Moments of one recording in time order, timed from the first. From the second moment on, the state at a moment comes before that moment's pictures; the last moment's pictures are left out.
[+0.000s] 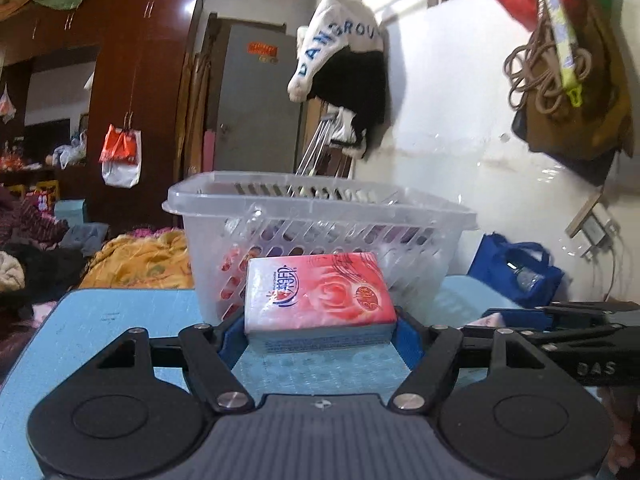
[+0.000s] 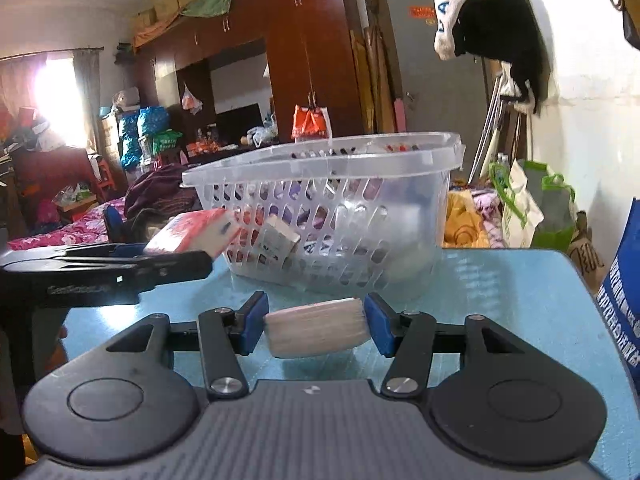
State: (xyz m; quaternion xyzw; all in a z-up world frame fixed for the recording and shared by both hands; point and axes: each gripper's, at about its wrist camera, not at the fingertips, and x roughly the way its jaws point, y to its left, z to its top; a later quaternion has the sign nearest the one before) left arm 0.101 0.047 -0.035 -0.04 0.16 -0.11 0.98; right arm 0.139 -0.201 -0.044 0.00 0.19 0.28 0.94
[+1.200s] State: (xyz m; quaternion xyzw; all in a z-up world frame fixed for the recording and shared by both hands) left arm 0.145 0.056 0.100 -0.04 0.11 -0.10 0.99; right arm 0.161 -0.182 0.087 -0.01 0.06 0.24 0.97
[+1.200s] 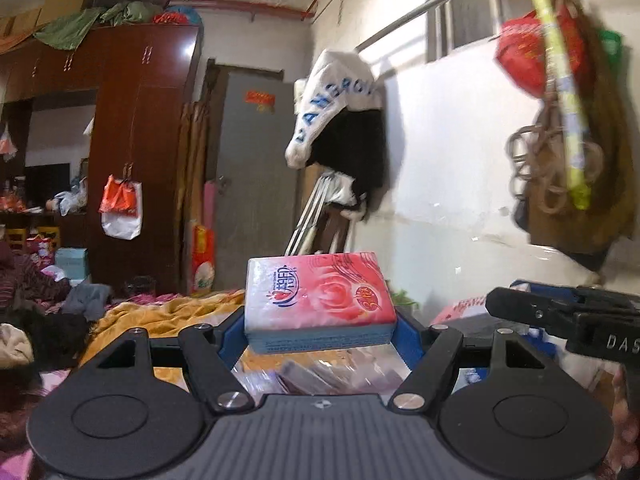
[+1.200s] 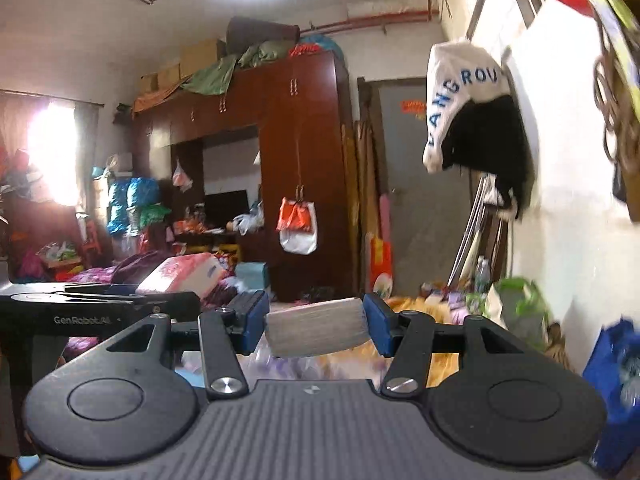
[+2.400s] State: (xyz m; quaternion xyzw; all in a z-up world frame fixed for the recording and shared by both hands) left arm 0.184 0.049 0.052 -0.01 0.24 -0.04 0.97; right arm 0.192 -0.205 0.051 -0.03 0.15 0.20 0.97
